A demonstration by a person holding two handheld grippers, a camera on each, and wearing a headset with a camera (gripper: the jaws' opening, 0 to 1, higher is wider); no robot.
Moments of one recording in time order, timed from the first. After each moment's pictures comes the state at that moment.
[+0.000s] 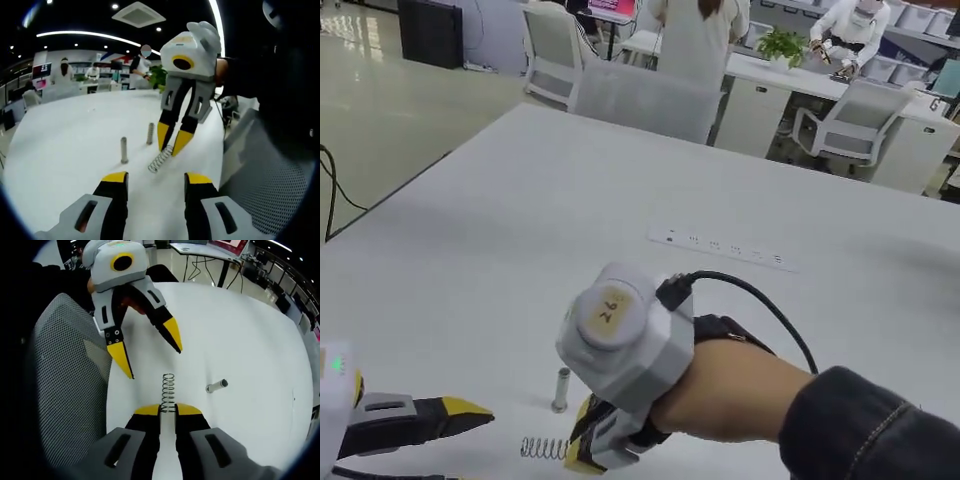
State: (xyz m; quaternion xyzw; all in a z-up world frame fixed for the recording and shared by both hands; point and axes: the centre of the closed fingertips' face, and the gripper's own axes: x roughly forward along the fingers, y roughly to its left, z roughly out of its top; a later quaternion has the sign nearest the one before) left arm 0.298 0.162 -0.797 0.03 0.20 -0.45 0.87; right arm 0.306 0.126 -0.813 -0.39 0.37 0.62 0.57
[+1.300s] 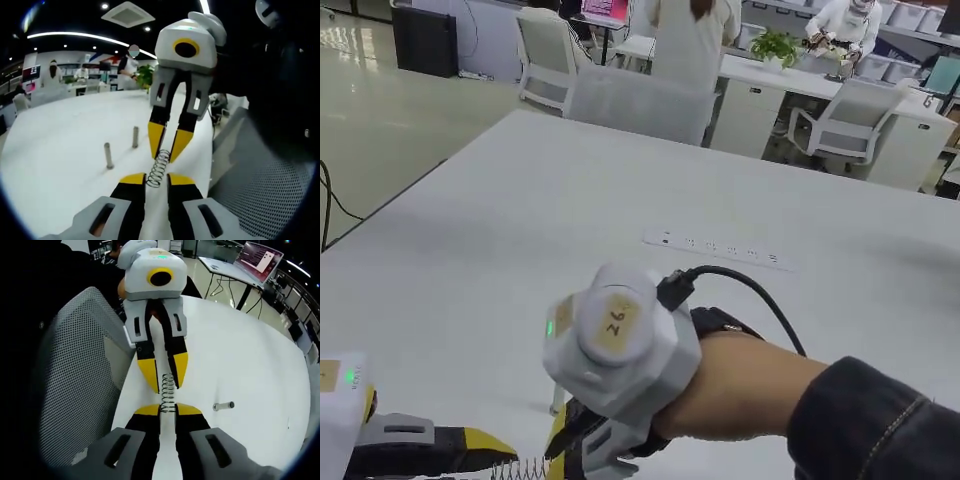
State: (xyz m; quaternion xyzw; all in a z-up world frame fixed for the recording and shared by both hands) left arm 0.284 0.144 -0.791 0.04 0.19 -0.50 0.85; right arm 0.280 0.139 -0.797 -0.42 0.30 0.69 0.52
